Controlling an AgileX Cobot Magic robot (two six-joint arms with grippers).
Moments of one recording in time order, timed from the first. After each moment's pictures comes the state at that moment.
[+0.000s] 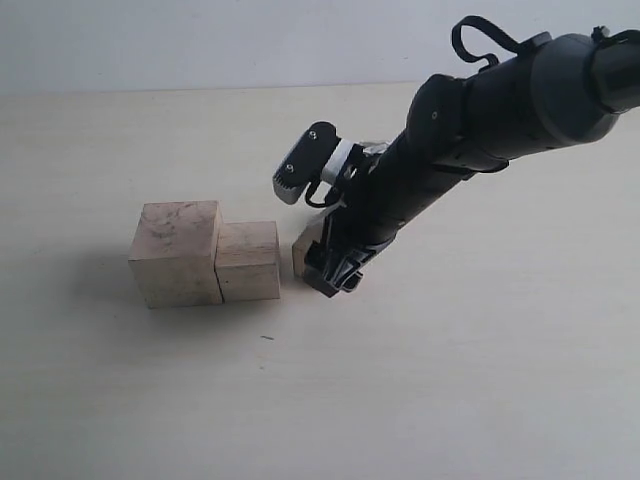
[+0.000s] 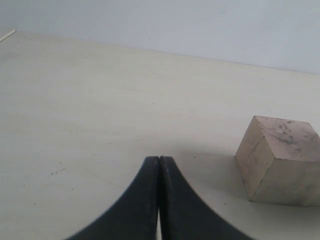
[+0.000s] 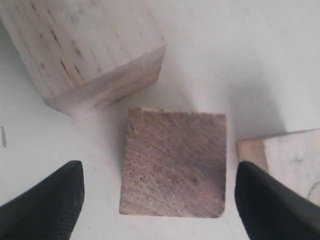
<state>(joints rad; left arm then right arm) 0.02 0.01 0.00 -0.12 0.37 -0.01 0.72 1.95 -1.11 0.51 0.42 -0.95</state>
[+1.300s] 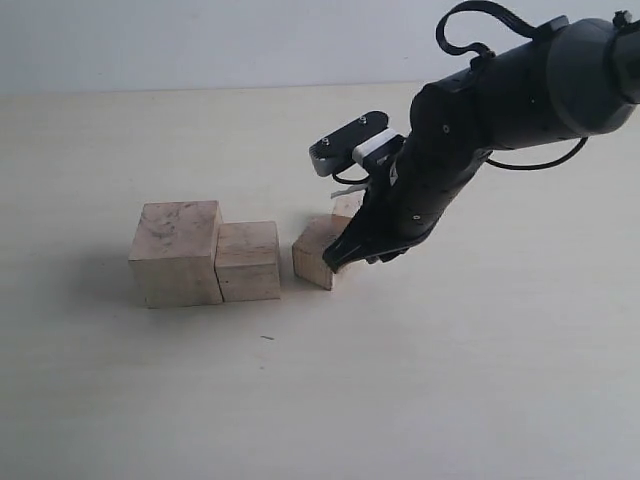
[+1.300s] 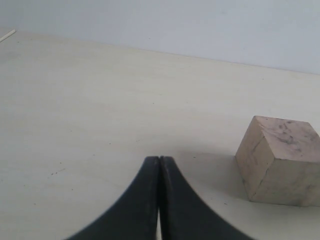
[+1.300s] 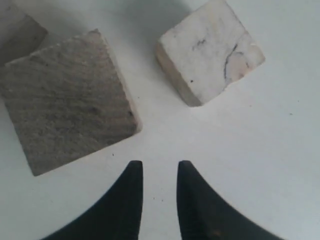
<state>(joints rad) 0.02 0.01 0.00 -0.12 0.37 -0.01 0.72 1.93 -1.11 -0.01 0.50 -0.06</state>
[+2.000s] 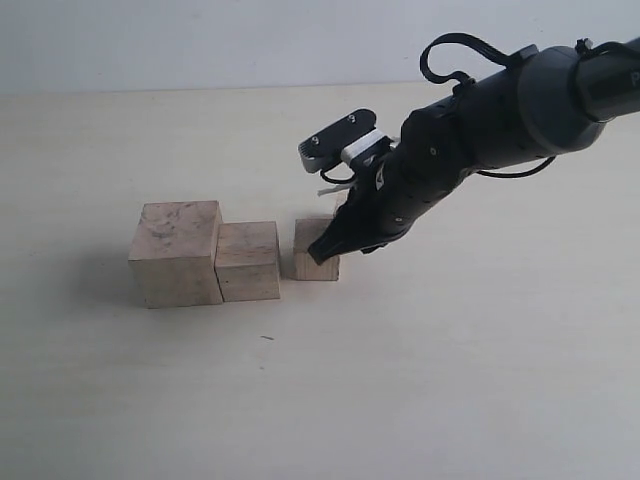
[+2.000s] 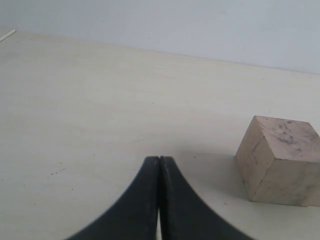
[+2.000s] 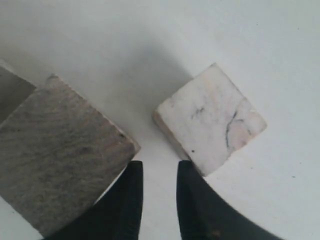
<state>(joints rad) 0.02 0.01 0.00 -0.12 0.37 -0.01 0.72 1.99 -1.11 -0.01 0.31 -0.07</state>
